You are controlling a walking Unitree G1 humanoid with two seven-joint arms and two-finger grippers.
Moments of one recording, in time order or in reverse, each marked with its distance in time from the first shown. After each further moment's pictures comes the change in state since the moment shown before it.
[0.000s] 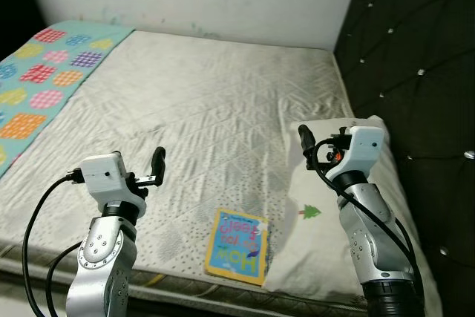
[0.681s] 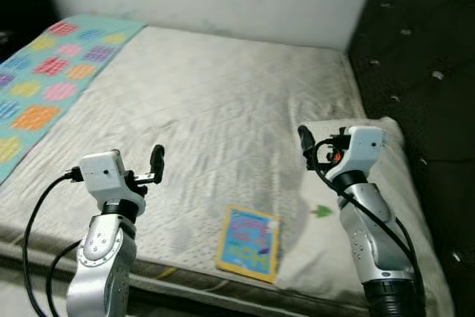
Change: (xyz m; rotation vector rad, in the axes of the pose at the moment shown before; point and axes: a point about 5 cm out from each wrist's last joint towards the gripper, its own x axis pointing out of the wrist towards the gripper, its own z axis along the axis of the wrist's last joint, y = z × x) left arm 0.001 0.002 0.001 -0.002 -0.002 0.011; right arm 0.001 0.003 -0.002 0.000 0.011 0.011
